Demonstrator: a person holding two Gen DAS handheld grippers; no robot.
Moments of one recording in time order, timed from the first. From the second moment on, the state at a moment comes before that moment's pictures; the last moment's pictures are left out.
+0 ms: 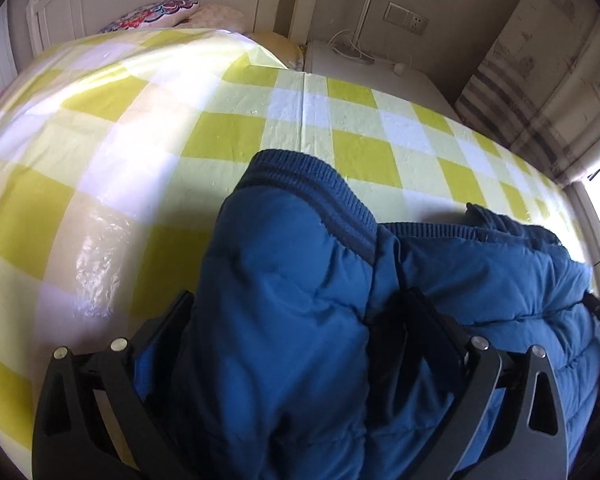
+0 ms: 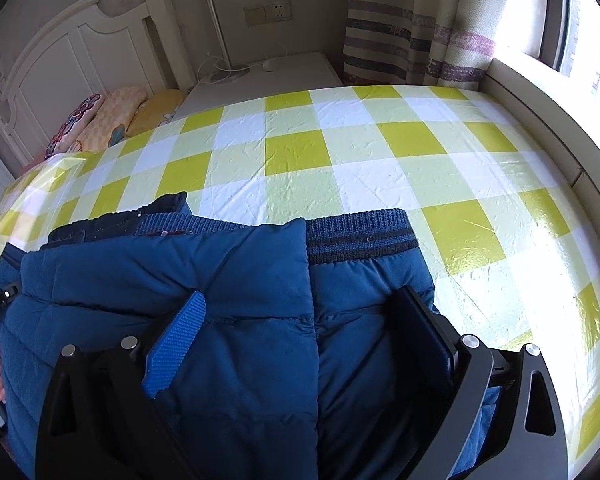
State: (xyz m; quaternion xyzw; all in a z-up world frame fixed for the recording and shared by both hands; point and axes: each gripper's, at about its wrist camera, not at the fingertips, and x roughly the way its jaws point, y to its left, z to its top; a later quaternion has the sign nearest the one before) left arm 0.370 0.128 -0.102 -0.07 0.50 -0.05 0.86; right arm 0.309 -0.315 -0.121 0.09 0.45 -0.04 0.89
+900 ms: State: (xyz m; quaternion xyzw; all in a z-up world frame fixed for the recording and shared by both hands) left arm 0.360 0.120 -0.095 -0.01 0.47 -0.01 0.88; right arm 0.253 -0.315 -0.124 0.09 0.43 0.03 0.90
